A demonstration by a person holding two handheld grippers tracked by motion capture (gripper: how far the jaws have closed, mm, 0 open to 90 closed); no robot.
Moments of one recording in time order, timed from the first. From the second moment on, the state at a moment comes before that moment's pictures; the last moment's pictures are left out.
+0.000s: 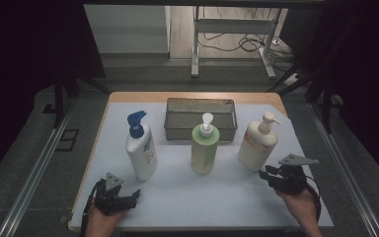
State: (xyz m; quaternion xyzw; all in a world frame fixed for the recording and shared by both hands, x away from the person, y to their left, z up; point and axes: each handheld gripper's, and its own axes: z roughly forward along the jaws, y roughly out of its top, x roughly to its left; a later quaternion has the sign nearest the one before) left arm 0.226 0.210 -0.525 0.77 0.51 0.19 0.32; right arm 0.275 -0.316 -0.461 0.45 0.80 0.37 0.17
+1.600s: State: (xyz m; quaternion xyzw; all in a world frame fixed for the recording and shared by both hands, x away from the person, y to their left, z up) left arm 0.226 0.210 -0.525 0.78 0.51 0.19 0.32; right arm 0.311 -0.319 -0.405 0.44 0.79 0.38 0.18
